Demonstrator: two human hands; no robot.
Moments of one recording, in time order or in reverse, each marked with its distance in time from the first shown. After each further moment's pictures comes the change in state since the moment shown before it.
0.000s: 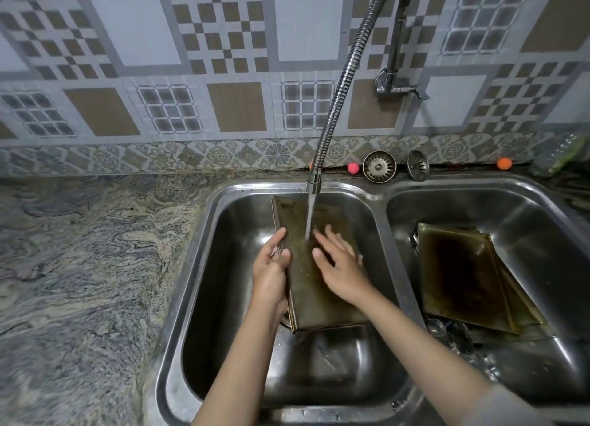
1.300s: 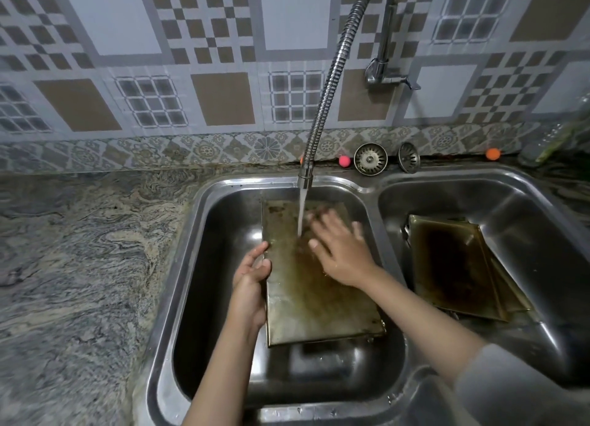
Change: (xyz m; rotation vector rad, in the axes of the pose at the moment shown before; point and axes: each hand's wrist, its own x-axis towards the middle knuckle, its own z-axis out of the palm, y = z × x) left_hand 0.000 -0.003 -0.032 -0.100 -0.072 -0.086; right_hand 0.018 0.013 -0.024 -0.480 -0.084 -0.163
